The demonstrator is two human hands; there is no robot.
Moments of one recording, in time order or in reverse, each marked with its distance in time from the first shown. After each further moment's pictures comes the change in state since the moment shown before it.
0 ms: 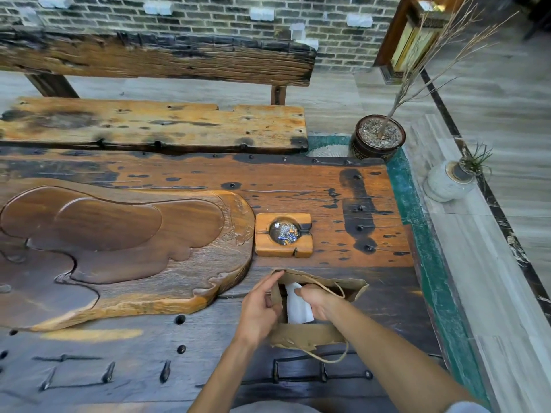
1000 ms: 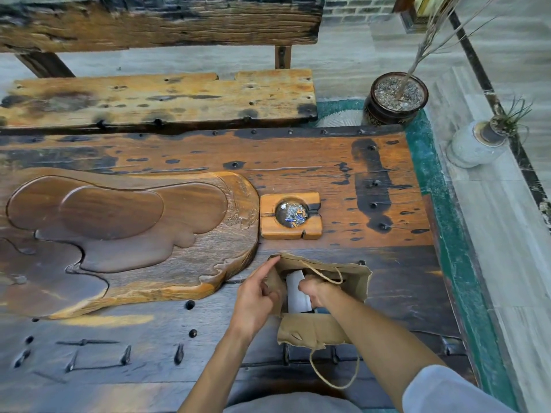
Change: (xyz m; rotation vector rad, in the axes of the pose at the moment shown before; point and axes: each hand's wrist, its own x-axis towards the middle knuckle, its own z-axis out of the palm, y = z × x) left_hand 0.013 -0.006 -0.011 0.037 0.007 -0.063; right_hand 0.059 0.016 0.020 -0.046 -0.004 0.087
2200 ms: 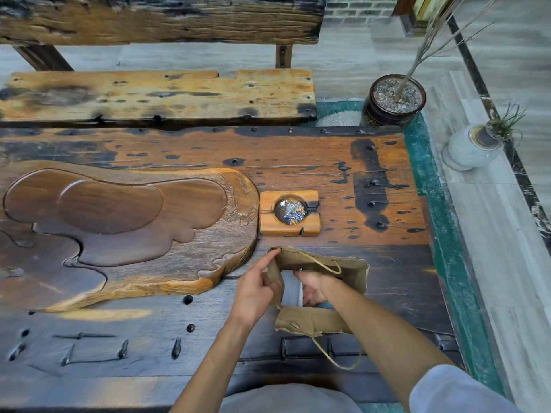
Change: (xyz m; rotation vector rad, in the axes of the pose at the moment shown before) left_hand 0.002 0.008 -0.001 -0.029 -0.011 -0.055; right_hand -0.050 -0.016 -0.009 -0.007 -0.146 0.111
